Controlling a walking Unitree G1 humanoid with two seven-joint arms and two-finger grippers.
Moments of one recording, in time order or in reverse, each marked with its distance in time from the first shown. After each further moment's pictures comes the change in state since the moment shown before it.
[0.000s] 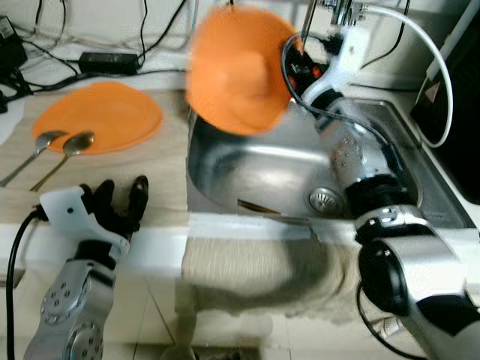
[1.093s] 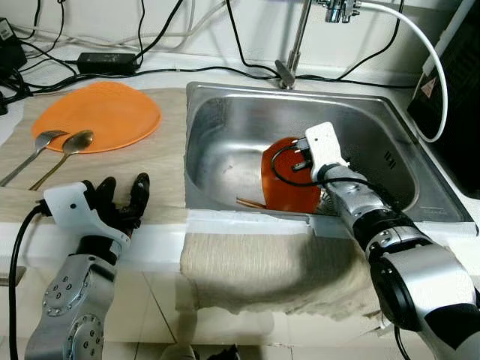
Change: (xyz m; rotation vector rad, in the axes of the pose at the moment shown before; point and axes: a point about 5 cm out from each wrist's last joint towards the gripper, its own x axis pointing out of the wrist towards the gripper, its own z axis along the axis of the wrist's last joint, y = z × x) left arm 0.005 0.002 -0.002 0.006 0.007 -0.001; right arm -0.032 -0.016 -0.092 -0.692 0.431 -0.060
